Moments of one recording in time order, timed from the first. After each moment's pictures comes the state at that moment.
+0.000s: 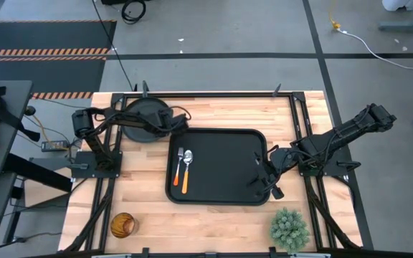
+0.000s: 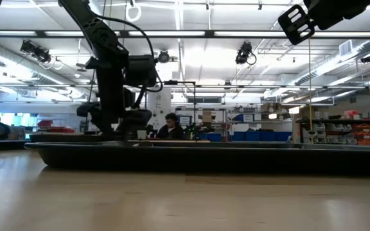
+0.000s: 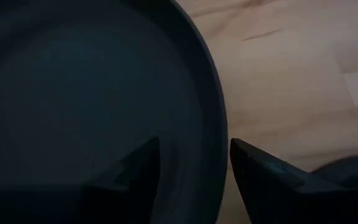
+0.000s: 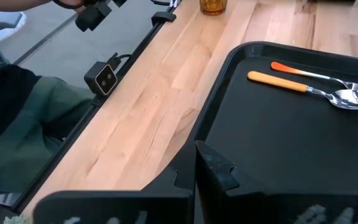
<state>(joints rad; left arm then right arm) 0.35 1.73 0.90 -0.48 -0.58 -0.96 0.36 1.07 0.70 -0.21 -0.09 0.06</state>
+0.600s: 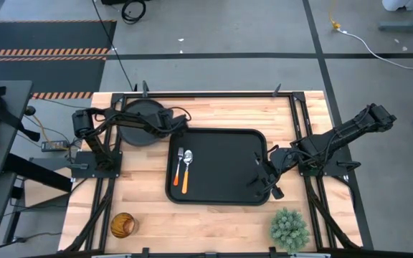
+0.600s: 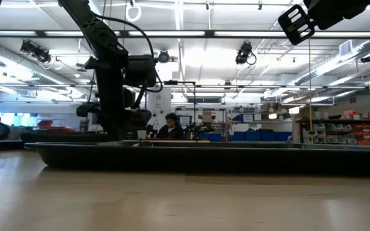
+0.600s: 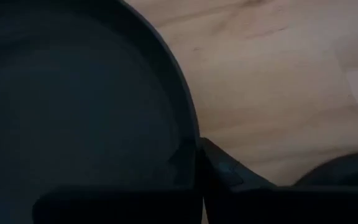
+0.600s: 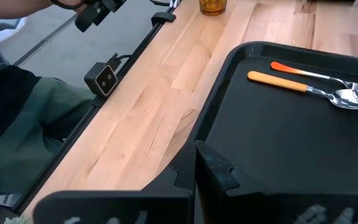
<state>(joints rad) 0.34 1.73 0.89 -0.48 -0.60 -0.96 0.36 1.07 0.70 -0.21 -0.09 0.06</state>
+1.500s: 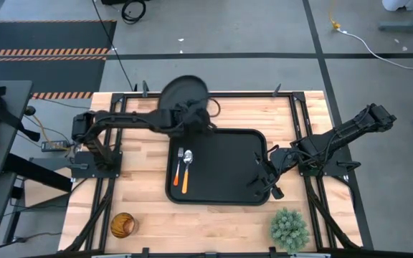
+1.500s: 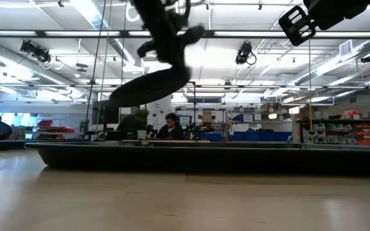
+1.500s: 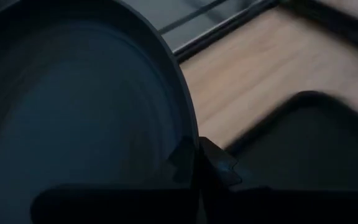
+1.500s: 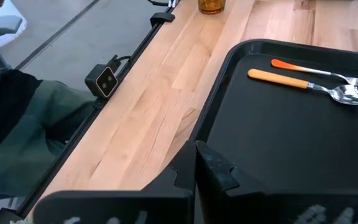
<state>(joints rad) 0.11 1.72 1.45 -0.55 -0.63 -0.53 0.36 1.07 0.70 -0.21 -0.09 0.09</state>
